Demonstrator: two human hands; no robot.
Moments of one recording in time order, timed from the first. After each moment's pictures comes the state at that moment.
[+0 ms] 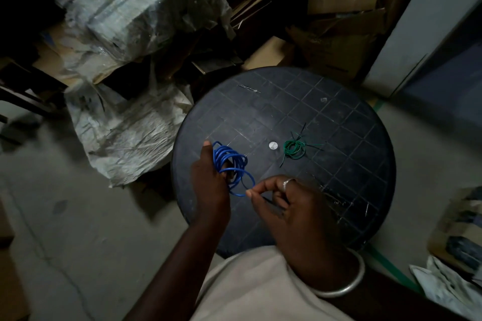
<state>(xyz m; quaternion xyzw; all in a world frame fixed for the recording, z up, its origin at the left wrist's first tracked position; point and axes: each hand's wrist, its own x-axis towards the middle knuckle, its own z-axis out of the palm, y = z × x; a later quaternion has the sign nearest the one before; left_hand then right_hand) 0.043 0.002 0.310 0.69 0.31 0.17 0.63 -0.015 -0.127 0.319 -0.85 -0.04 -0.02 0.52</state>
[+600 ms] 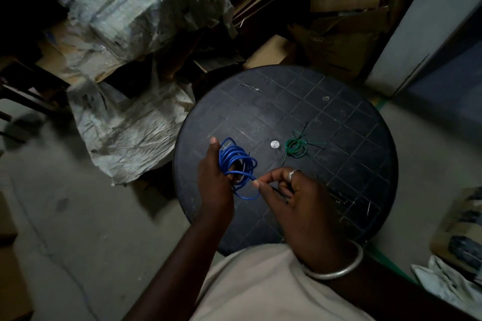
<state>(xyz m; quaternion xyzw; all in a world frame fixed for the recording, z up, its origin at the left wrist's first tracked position) 0.036 -0.004 0.321 0.64 0.26 0.14 0.71 -0.002 -0.129 0.307 -0.82 -0.01 0.00 0.57</state>
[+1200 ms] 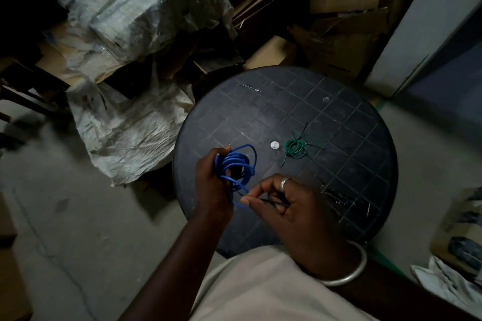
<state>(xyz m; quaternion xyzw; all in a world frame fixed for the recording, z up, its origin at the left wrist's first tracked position) 0.042 0.011 0.299 0.52 0.30 0.09 0.79 -0.009 -0.133 0.323 -0.79 -0.11 0.04 0.60</state>
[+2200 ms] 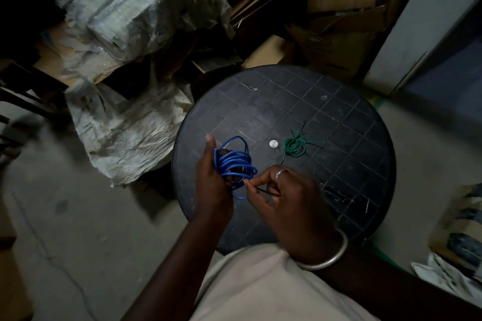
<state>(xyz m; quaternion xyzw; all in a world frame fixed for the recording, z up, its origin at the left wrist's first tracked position) 0.038 0.005 0.312 0.53 0.29 0.05 0.79 0.000 -0.122 0.309 -0.87 -0.11 -0.13 0.46</state>
